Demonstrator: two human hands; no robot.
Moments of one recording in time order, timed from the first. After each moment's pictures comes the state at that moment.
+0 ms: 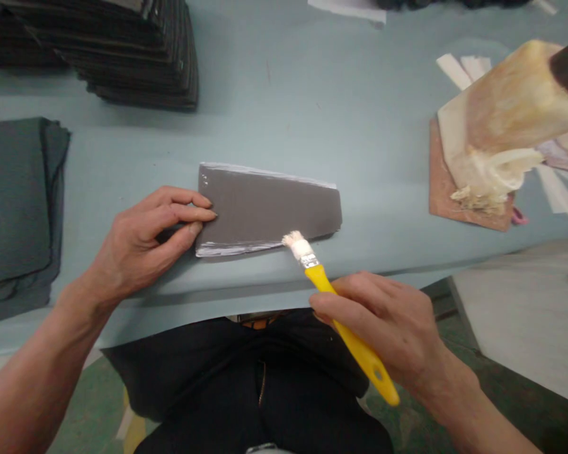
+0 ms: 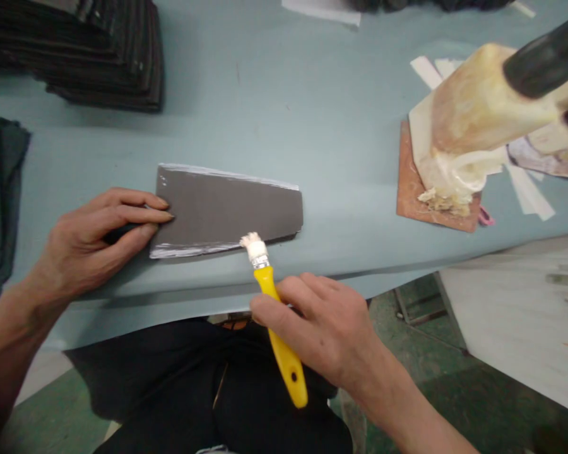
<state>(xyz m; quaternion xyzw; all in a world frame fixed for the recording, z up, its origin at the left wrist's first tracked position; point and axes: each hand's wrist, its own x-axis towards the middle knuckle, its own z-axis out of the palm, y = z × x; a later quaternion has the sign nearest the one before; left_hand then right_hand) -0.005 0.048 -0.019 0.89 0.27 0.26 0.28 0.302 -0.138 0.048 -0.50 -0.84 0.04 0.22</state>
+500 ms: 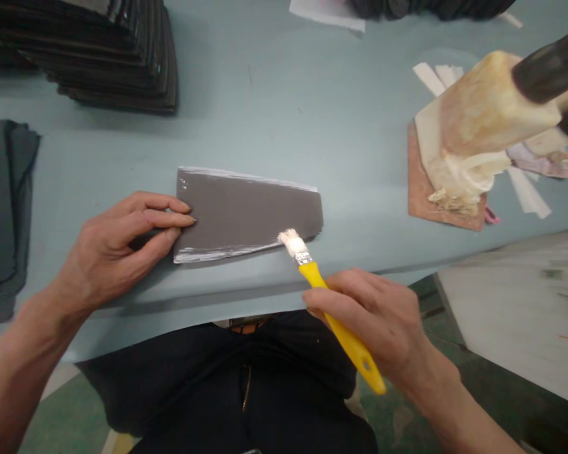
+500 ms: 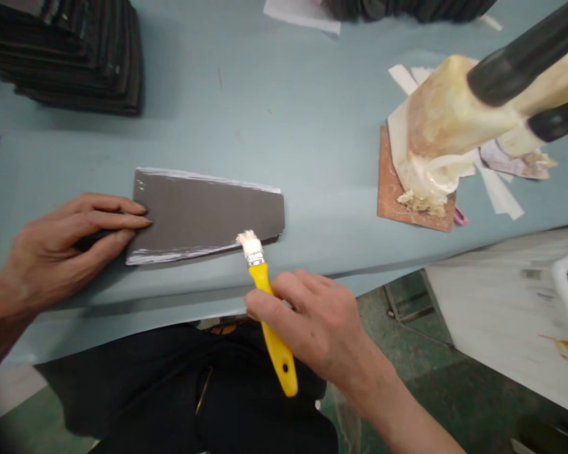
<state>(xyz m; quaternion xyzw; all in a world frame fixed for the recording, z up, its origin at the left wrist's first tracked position) -0.004 0.048 -0.019 0.88 0.30 0.26 0.28 0.315 -0.139 0.043 -0.52 -0.82 0.02 0.23</state>
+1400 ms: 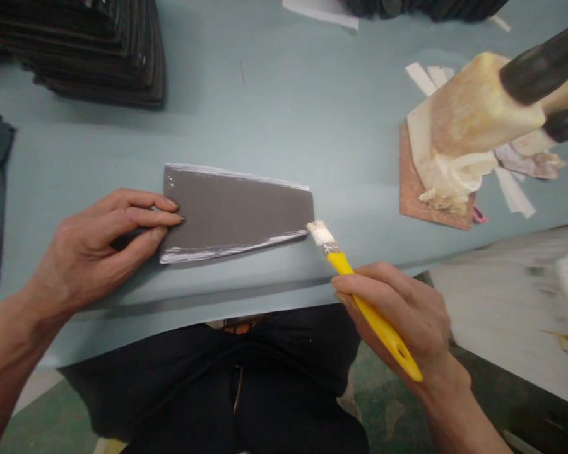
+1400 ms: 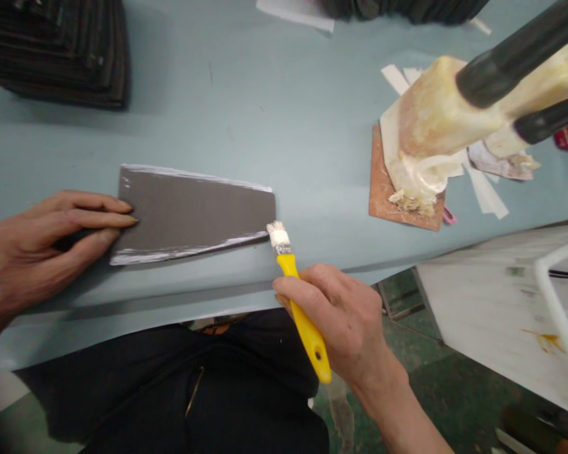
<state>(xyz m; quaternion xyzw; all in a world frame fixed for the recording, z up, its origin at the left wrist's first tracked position) 0.000 0.042 -0.011 0.89 0.31 0.23 0.23 0.340 -0.159 0.040 -0.57 -0.78 0.00 0.26</state>
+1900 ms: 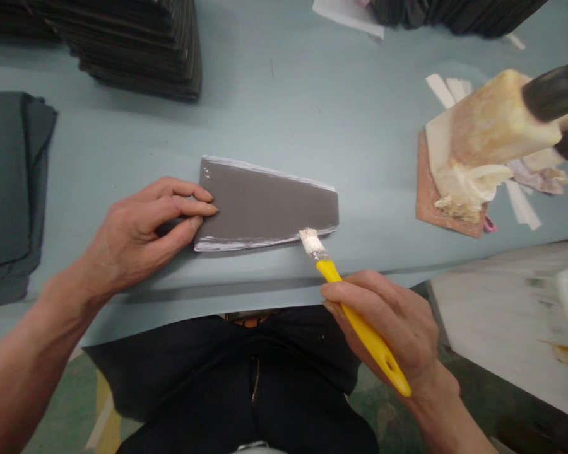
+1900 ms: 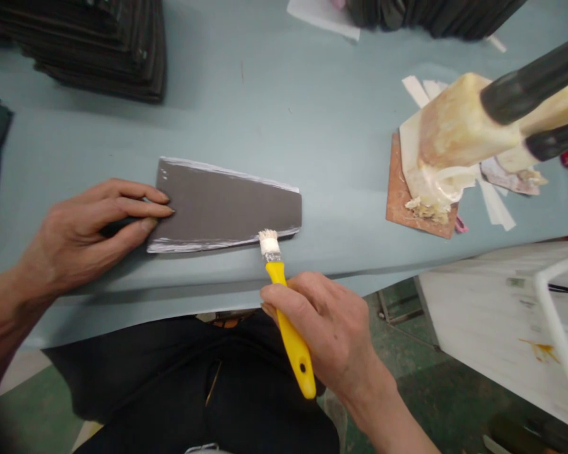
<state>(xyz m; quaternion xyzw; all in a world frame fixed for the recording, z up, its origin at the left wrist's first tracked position) 0.000 0.041 -0.012 0.89 0.29 0.24 0.26 0.294 -0.148 0.045 -0.55 -0.79 0.01 0.26</state>
